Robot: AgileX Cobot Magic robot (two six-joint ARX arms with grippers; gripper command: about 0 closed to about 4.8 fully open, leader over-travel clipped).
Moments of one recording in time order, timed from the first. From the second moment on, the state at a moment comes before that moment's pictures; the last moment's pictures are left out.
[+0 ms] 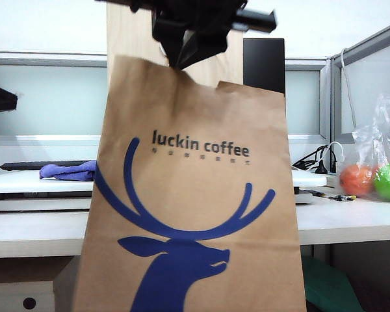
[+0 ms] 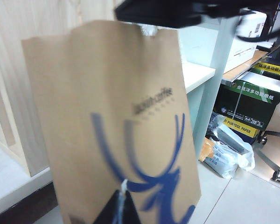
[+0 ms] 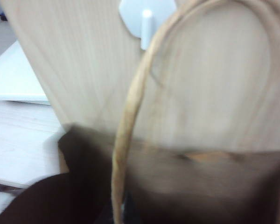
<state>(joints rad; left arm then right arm) -0.69 0.00 0.01 -0.06 0.11 -0.06 1.05 1.47 1.03 0.02 0.65 0.37</state>
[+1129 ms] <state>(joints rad) -0.69 0.00 0.01 -0.06 0.11 -0.06 1.04 1.49 1.03 0.08 0.53 0.36</state>
